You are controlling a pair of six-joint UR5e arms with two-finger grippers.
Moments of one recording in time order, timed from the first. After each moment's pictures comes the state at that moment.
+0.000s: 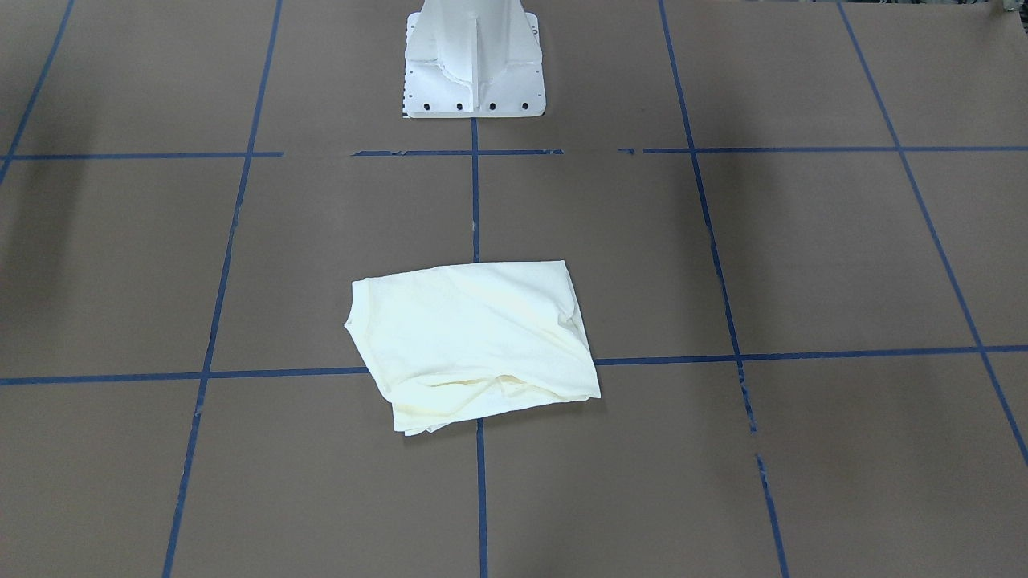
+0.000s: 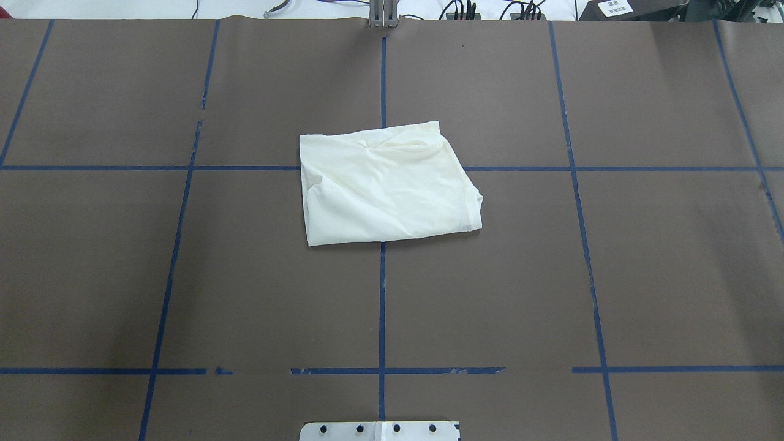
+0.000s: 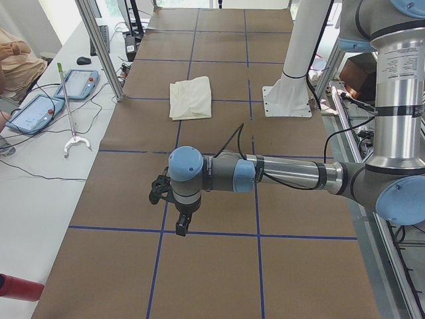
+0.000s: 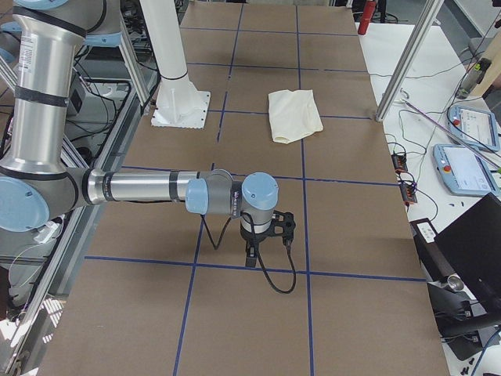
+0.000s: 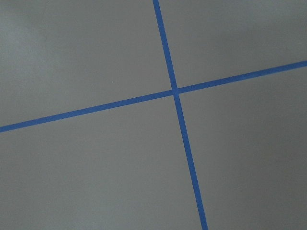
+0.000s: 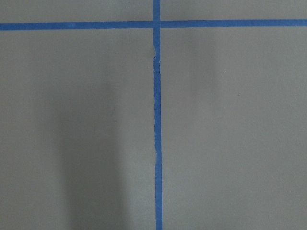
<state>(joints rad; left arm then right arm) -1.62 -1.49 -1.75 -1.52 -2.33 0.21 1.52 -1.78 1.82 -1.64 2.32 0.06</state>
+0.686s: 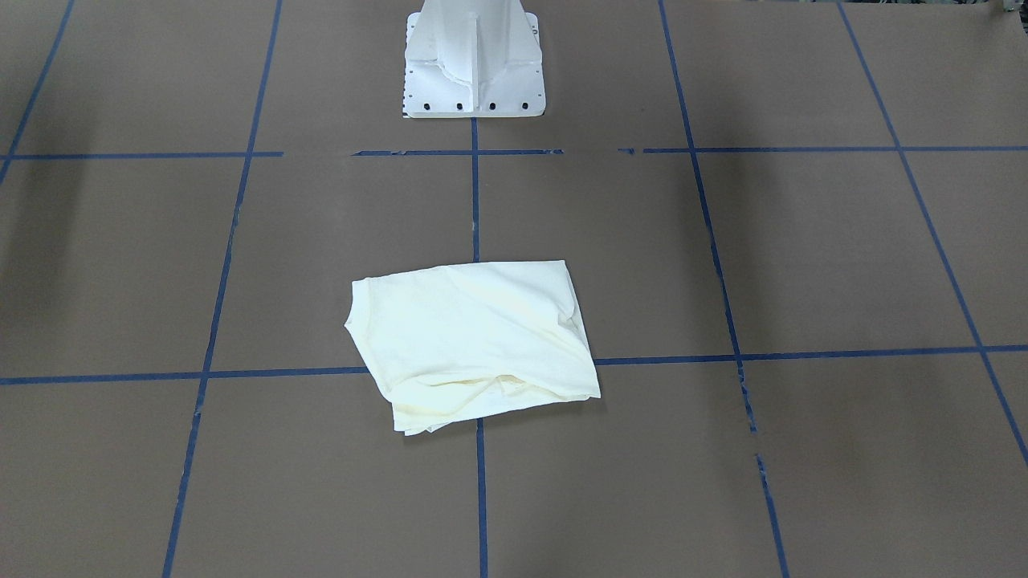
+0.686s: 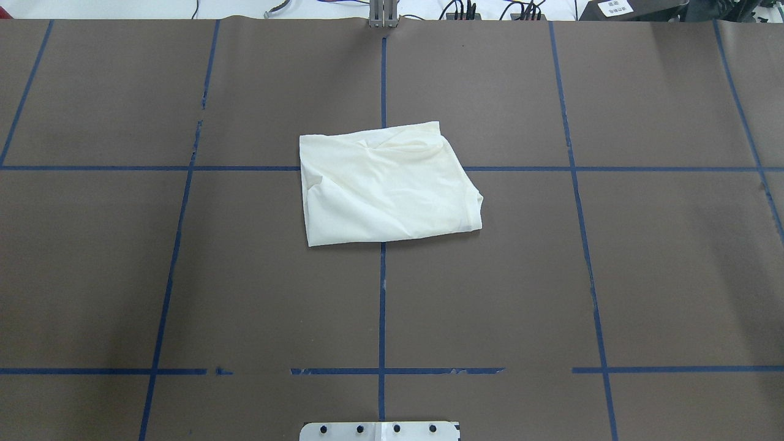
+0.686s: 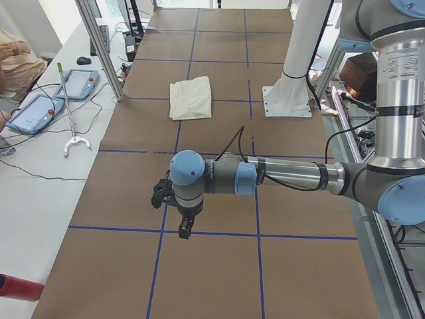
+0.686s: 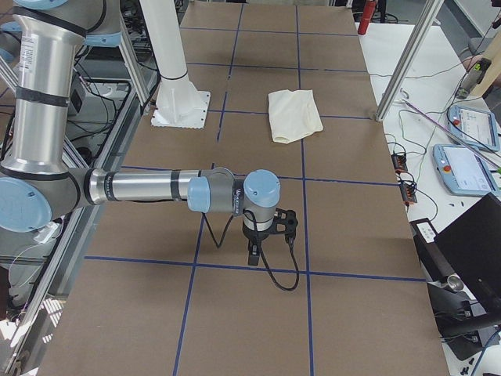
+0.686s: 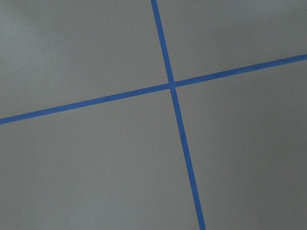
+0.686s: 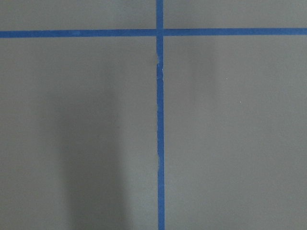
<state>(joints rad) -1.63 -1.48 -1.74 -1.52 -2.34 0.22 1.52 -1.76 1.83 -1.64 2.32 0.06</state>
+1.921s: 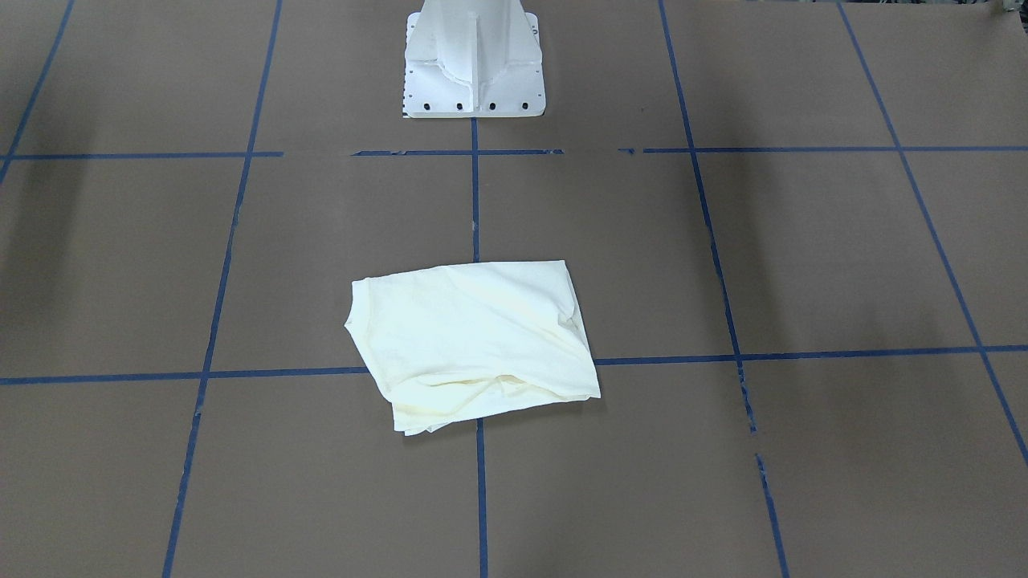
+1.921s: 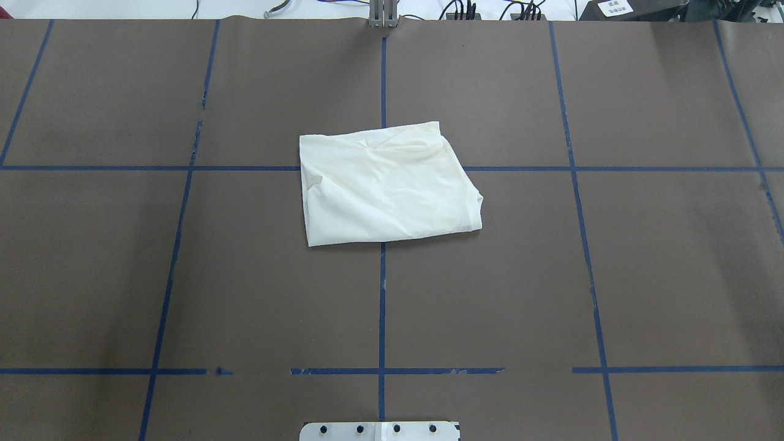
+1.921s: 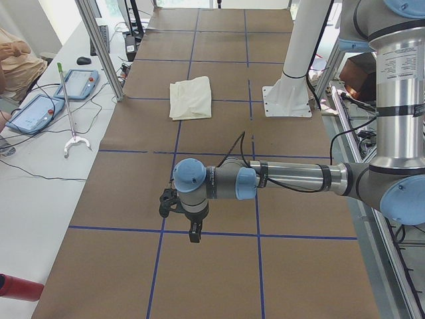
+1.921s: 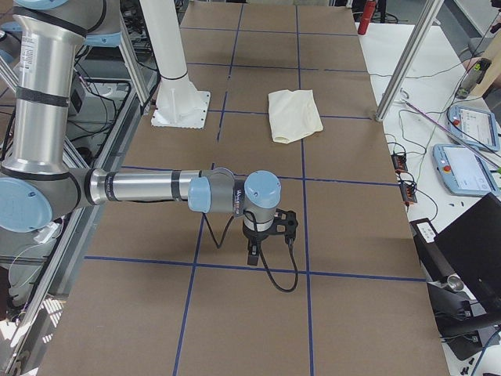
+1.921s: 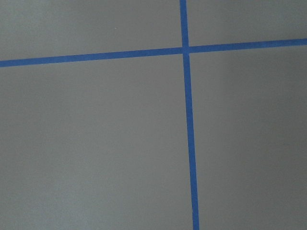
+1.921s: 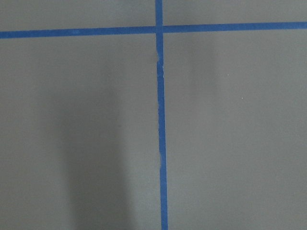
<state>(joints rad) -1.57 -1.45 -1.72 -1.52 -2.34 0.08 1.52 -1.76 1.82 -1.64 2.33 0.07</state>
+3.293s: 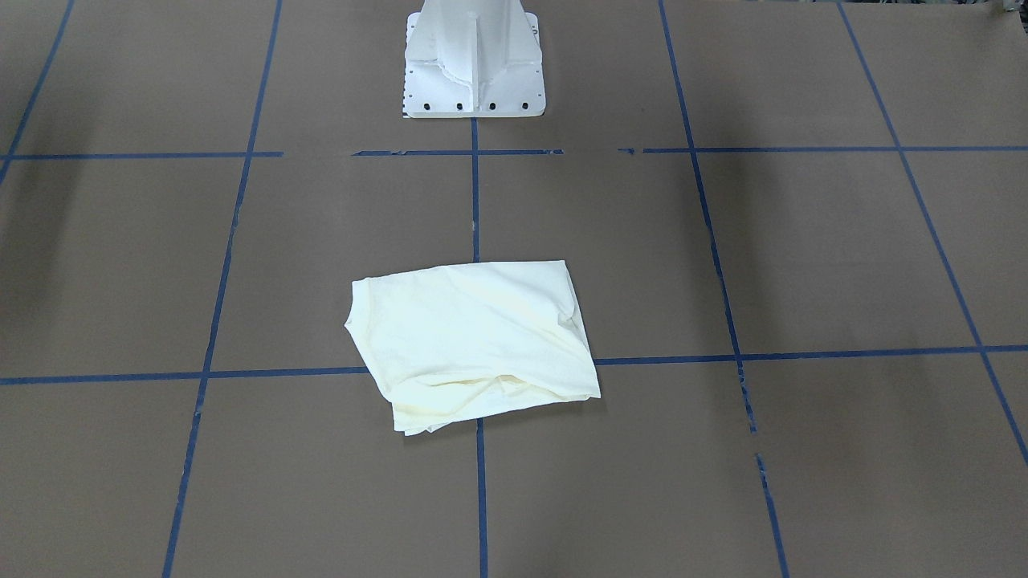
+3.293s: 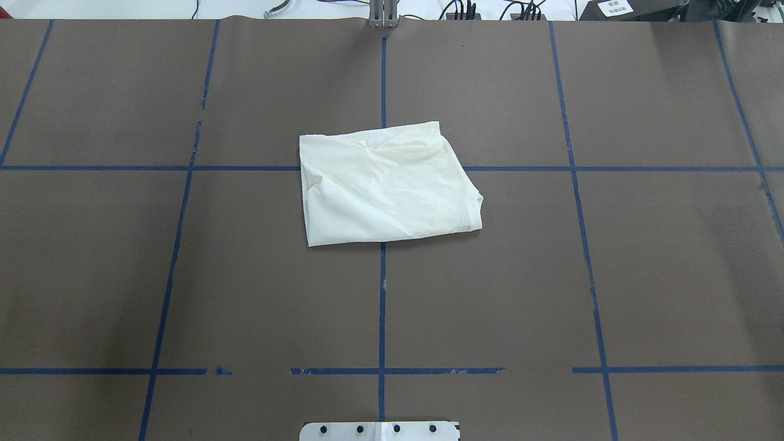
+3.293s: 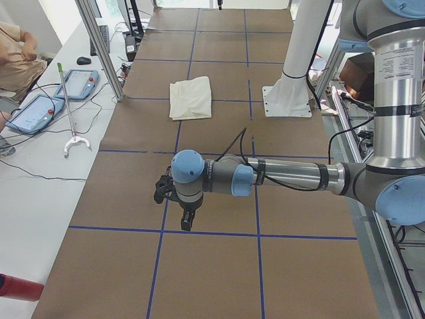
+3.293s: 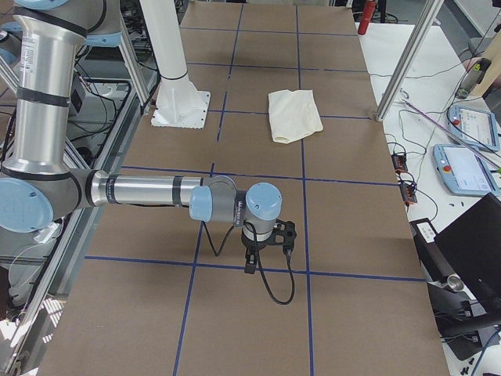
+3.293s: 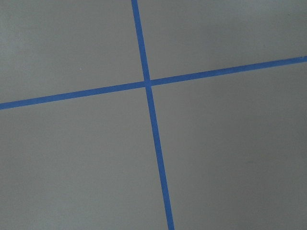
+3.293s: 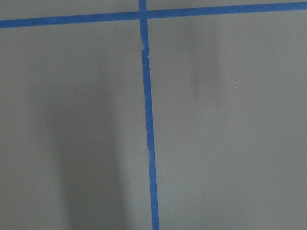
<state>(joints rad) -1.56 -1.48 -1.73 -1.61 -2.39 0.08 1.52 -1.76 1.76 -1.63 2.34 0.07</state>
